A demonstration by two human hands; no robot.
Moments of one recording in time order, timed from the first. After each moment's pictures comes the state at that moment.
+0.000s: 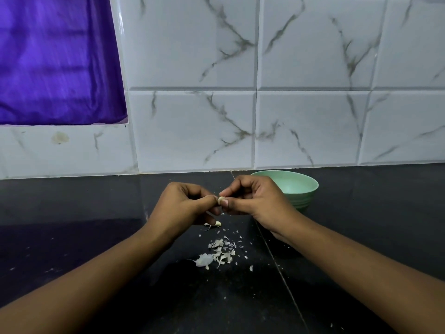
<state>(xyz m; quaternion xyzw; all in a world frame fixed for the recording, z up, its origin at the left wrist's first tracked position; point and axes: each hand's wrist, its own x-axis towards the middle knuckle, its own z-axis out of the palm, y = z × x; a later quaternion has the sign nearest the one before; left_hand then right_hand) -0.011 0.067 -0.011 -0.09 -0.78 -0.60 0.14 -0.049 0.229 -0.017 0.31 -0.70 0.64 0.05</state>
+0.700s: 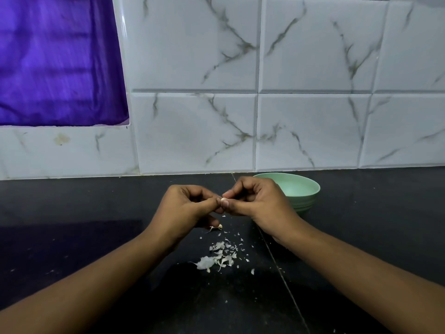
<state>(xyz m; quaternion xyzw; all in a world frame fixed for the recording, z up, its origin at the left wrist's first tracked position) -0.008 0.071 -0.011 -0.10 -0.75 -0.64 0.14 -0.049 0.228 -0.019 0.31 -0.72 0.61 0.11</state>
